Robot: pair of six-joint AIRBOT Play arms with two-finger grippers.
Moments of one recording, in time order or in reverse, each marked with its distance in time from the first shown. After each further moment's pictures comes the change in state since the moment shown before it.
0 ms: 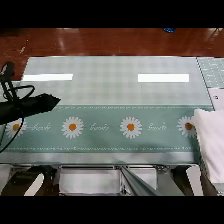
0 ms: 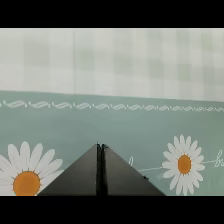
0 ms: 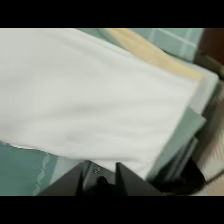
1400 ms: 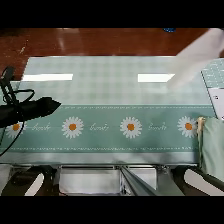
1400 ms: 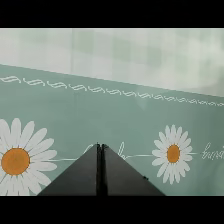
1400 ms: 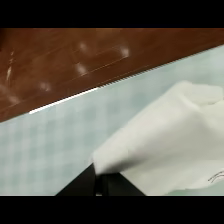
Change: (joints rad) left arm 0.005 0.035 -0.023 0.000 -0.064 -0.101; right arm 0.677 -0.396 0.614 0.596 -0.349 0.037
